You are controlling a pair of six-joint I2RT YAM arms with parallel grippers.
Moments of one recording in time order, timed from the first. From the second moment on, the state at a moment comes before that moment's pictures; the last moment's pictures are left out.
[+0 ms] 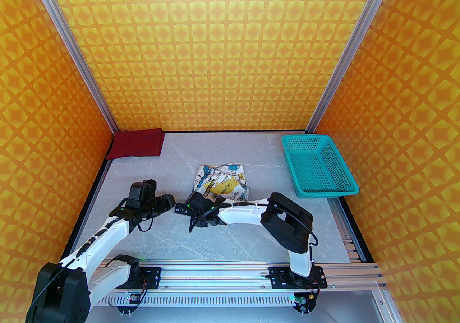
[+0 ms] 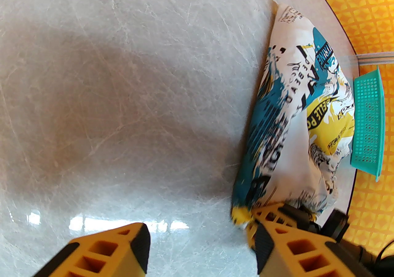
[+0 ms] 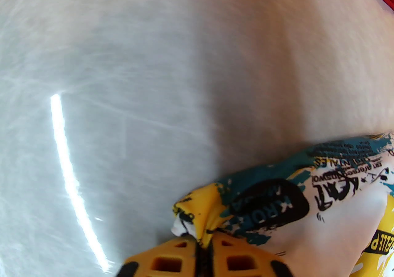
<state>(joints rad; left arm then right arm) -0.19 1.04 0.49 -0.32 0.33 -0.68 1.02 1.93 1.15 -0.23 0.10 -0.39</state>
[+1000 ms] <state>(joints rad) -0.46 1.61 0.72 0.20 0.32 -1.08 0.96 1.60 0.81 0.16 -0.10 -0.36</state>
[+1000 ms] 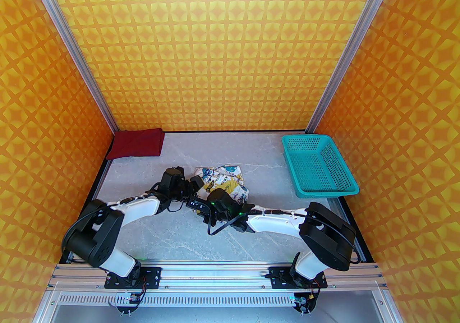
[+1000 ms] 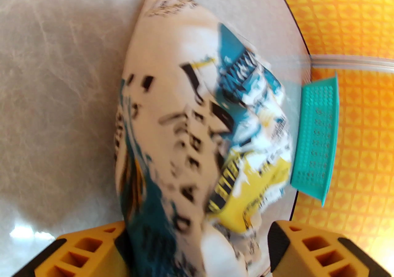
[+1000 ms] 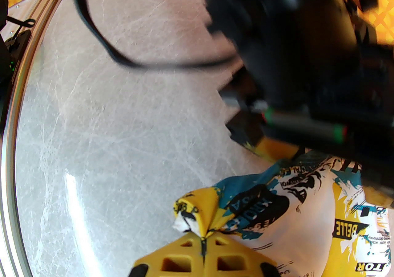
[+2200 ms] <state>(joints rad) -0.26 1.82 1.18 -0.07 0.23 -0.57 0.82 1.16 0.66 0.14 0.29 -0.04</state>
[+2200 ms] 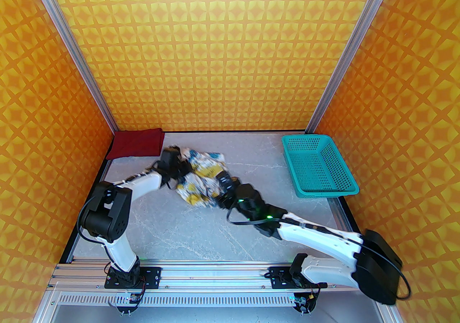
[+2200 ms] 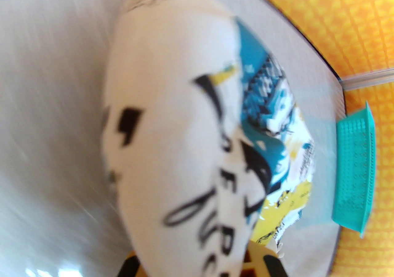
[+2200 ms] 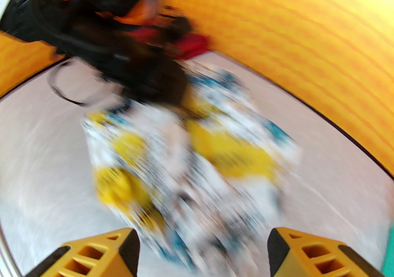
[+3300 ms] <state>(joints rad) 0.37 2.28 1.88 -0.10 0.38 -0.11 0.64 1.37 0.72 0.15 0.33 0.06</state>
